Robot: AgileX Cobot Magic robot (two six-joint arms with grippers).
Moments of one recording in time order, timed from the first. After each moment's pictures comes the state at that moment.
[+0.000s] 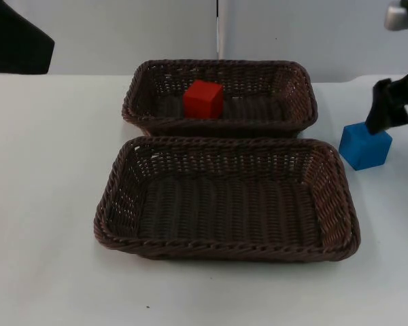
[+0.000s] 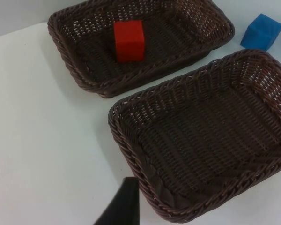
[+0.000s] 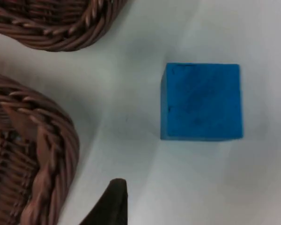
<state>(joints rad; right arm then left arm) 0.23 1.88 -1.19 -0.02 0.44 -0.12 -0.33 0.87 -0.75 -0.33 0.65 0.33</state>
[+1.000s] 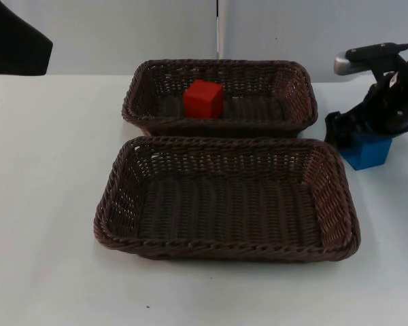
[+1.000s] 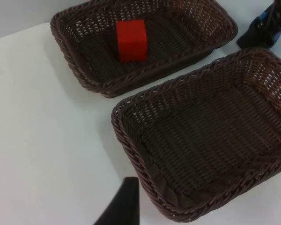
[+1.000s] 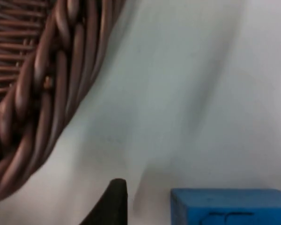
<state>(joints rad) 0.23 2.26 -1.48 -0.02 0.33 -0.10 -0.33 0.87 -0.75 -0.31 0.65 0.33</state>
